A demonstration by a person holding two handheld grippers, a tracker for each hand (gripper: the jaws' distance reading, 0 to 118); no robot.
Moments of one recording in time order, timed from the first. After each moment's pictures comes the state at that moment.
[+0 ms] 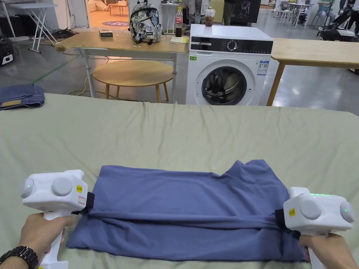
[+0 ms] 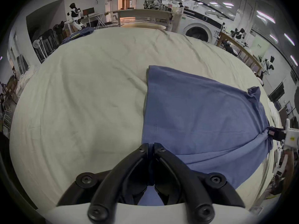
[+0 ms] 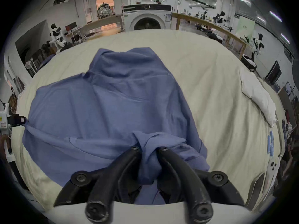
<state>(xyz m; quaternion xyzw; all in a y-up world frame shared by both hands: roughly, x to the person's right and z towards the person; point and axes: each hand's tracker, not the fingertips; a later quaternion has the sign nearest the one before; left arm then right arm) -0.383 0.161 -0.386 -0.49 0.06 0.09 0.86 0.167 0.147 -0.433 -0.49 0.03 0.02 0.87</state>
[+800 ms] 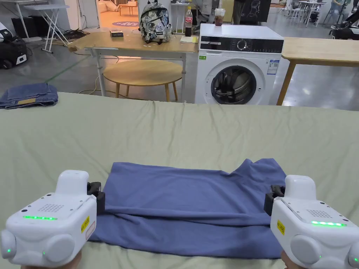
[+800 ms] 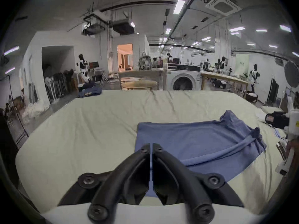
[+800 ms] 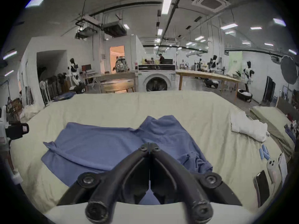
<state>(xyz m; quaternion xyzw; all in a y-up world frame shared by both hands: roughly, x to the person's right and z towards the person) -0.325 0.224 -0.241 -0.22 0.07 0.02 0.97 0.076 0.227 -0.304 -0.21 0.06 0.00 0.98</state>
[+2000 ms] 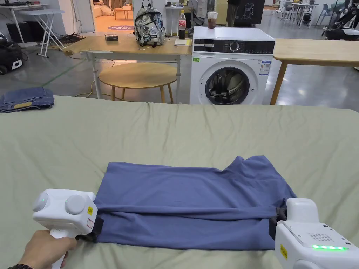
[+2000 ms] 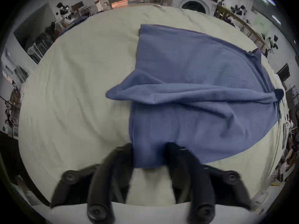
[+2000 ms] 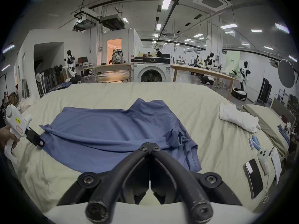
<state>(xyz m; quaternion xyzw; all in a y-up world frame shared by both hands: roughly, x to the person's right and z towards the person) -0.352 0.146 -0.325 -0.57 0.05 0.03 0.82 0.108 0.206 -0.262 -0.25 0.03 0.02 0.97</state>
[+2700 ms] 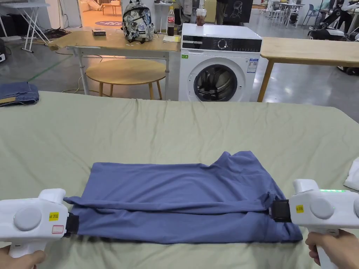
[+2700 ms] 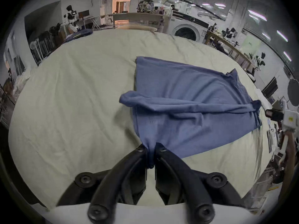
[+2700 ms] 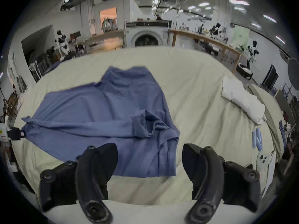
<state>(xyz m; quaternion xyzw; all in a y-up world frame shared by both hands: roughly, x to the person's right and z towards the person) -0.362 0.176 -0.268 -0.47 0.02 0.09 0.88 0.204 0.184 -0.374 -0.46 0.04 0.03 0.88</state>
